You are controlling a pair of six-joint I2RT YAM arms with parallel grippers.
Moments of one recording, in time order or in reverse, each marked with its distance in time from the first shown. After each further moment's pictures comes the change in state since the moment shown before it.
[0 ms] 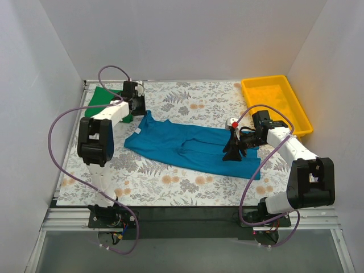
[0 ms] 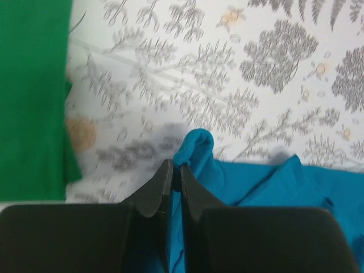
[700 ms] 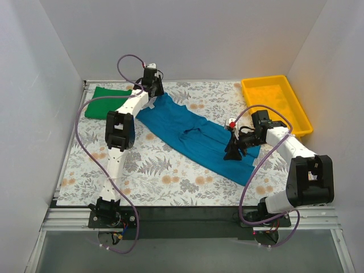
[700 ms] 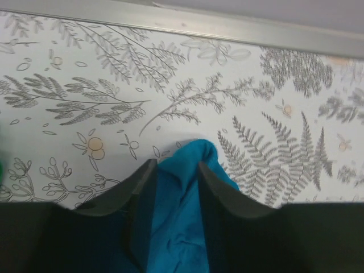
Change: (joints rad) left arm -0.107 0.578 0.801 -0.010 -0.152 -0.148; right arm 0.000 0.022 -0.008 0.055 0.084 0.044
